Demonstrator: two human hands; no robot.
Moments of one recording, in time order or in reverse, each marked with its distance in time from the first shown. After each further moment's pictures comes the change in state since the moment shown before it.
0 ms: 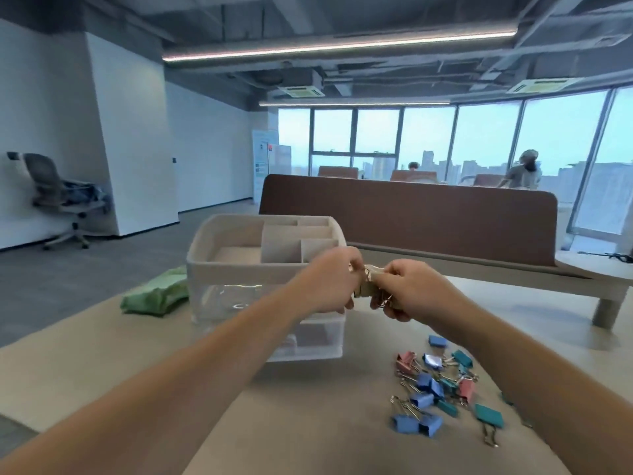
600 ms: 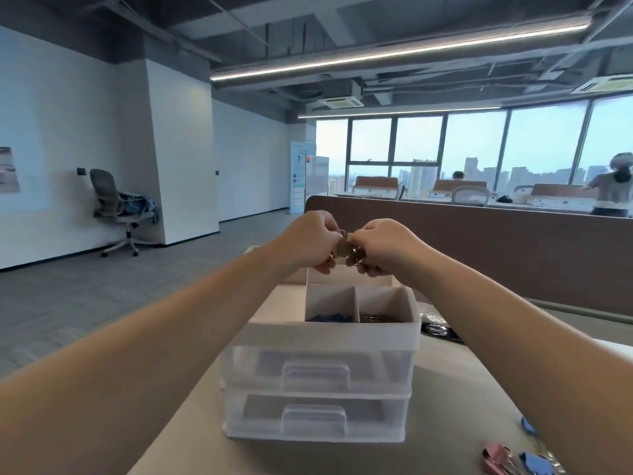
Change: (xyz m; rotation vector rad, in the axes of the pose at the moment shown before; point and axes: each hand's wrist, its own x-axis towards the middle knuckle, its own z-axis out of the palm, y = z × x) left_hand 0.098 -0.078 -0.141 -0.039 0.247 -0.181; right_hand 0.176 -0.115 0.059 0.091 -0.087 -0.082
